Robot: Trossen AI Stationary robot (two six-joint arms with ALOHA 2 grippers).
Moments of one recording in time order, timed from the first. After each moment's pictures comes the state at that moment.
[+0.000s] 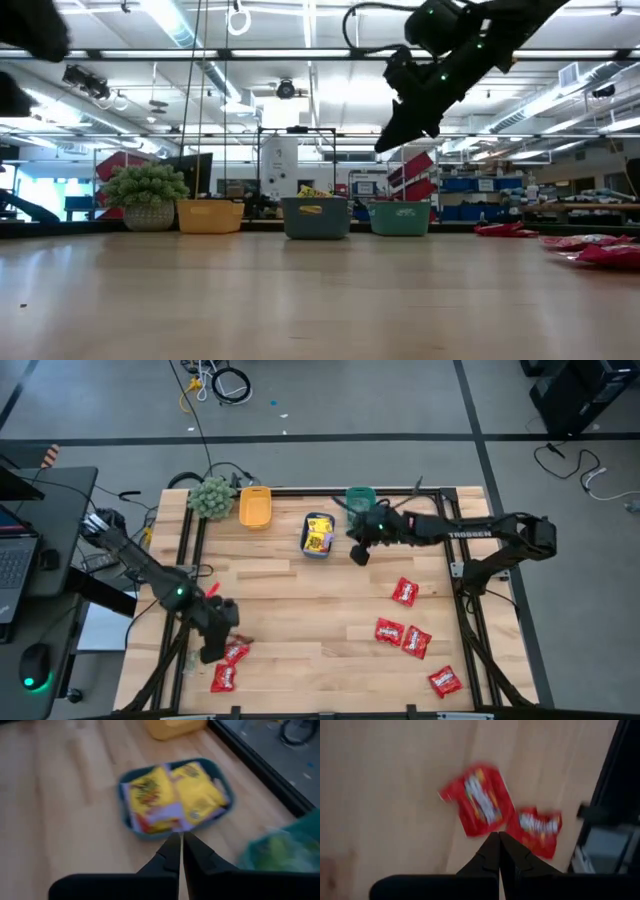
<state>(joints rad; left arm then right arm) -0.70 1.13 0.74 -0.80 0.11 -0.99 -0.28 1.42 0.85 -0.11 0.09 0.11</state>
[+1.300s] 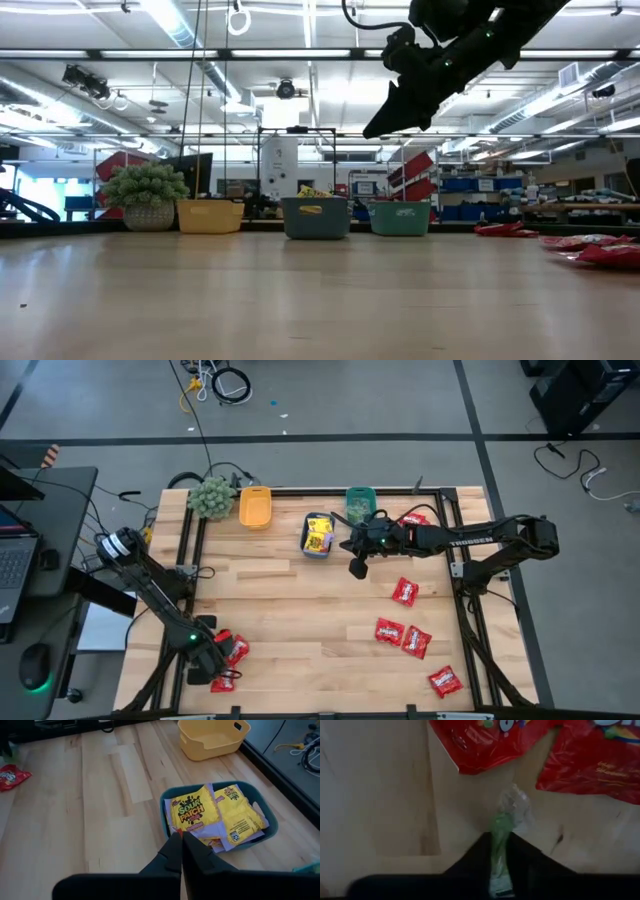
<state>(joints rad) -0.92 1.50 0.74 -0.77 0.21 -0.97 -0.17 1.41 0.82 0.01 0.09 0.10</state>
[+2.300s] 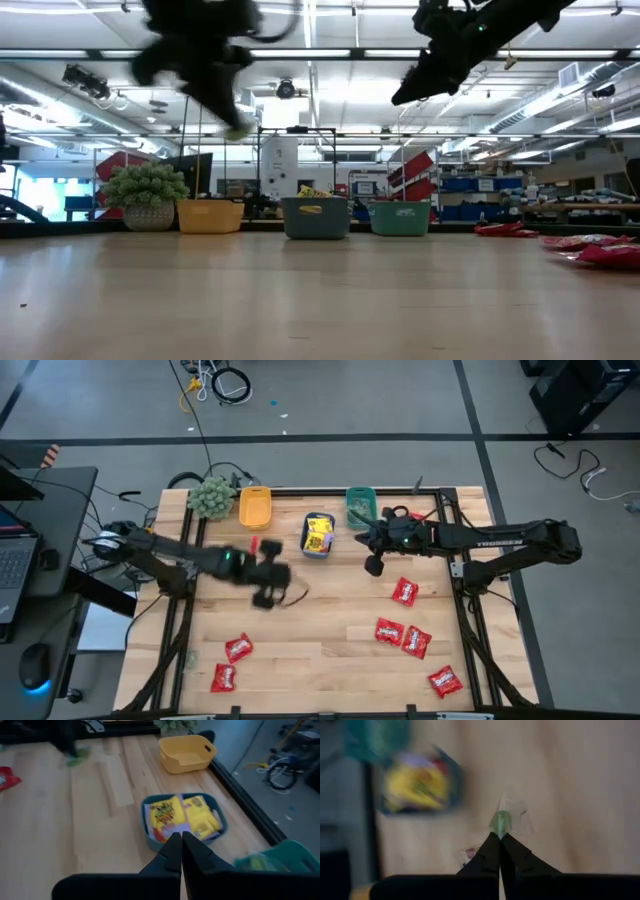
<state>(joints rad) -0.13 1.40 1.07 -0.72 -0.40 0.22 -0.12 1.18 0.82 -0.19 0.25 0.04</state>
